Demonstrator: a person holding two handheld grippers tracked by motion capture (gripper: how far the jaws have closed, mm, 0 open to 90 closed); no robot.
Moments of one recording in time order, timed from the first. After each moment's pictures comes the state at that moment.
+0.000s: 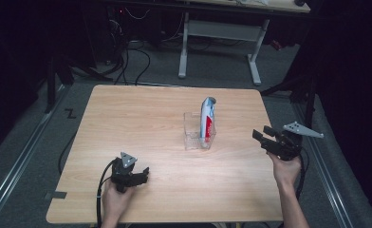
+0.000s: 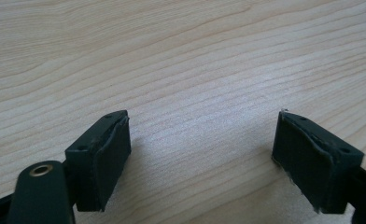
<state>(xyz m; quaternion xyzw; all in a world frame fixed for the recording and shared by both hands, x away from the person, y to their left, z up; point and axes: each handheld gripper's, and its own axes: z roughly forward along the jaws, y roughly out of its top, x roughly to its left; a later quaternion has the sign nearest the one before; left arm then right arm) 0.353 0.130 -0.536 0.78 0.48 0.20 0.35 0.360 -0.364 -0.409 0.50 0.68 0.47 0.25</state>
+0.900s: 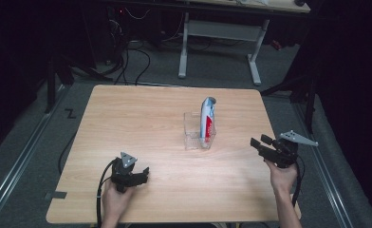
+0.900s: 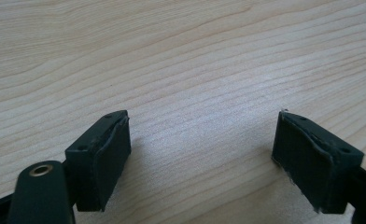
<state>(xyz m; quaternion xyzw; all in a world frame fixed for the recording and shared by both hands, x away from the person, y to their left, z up) 0.354 0.130 -0.536 0.78 0.48 0.20 0.35 0.353 -0.366 -0.441 0.52 0.67 0.47 0.23</state>
